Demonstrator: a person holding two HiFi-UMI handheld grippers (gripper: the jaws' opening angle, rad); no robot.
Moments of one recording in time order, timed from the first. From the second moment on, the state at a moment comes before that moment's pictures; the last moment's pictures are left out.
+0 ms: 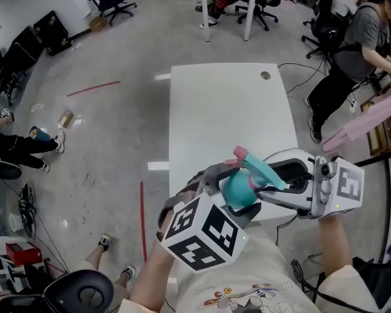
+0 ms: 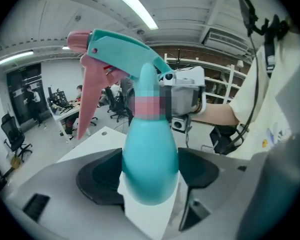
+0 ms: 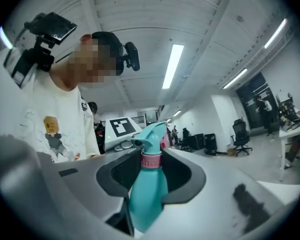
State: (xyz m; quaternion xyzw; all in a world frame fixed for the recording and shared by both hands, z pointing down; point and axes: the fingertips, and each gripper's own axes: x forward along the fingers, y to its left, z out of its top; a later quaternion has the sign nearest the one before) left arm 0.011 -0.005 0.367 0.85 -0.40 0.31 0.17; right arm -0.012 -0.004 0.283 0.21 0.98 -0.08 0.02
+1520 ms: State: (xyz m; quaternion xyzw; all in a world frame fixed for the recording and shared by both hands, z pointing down) left arm 0.003 -0.022 0.342 0.80 -0.50 0.30 0.12; right arm -0.008 -0.013 0.265 0.19 0.98 -0.07 -0.05
